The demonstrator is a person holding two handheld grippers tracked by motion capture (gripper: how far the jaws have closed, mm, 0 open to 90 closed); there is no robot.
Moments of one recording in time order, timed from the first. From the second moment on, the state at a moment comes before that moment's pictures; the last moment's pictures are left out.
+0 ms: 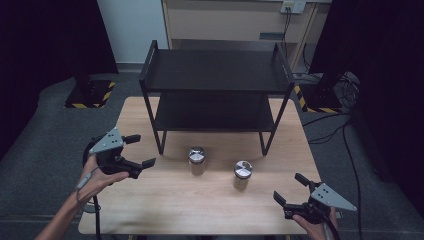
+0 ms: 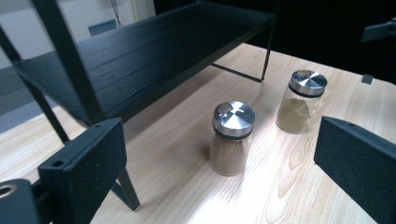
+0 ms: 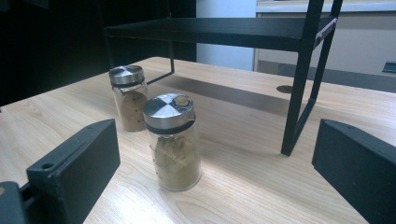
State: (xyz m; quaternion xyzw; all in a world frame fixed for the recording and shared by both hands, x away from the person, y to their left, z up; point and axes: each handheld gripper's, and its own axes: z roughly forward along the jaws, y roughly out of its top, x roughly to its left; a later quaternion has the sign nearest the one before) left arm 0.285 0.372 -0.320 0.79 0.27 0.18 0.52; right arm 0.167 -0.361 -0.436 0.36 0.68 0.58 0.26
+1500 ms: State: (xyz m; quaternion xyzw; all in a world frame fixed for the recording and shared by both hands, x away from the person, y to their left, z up) left arm 0.380 0.260 -0.381 0.85 0.23 0.11 0.46; right arm 0.164 -0.364 -0.437 0.36 0.68 0.58 0.26
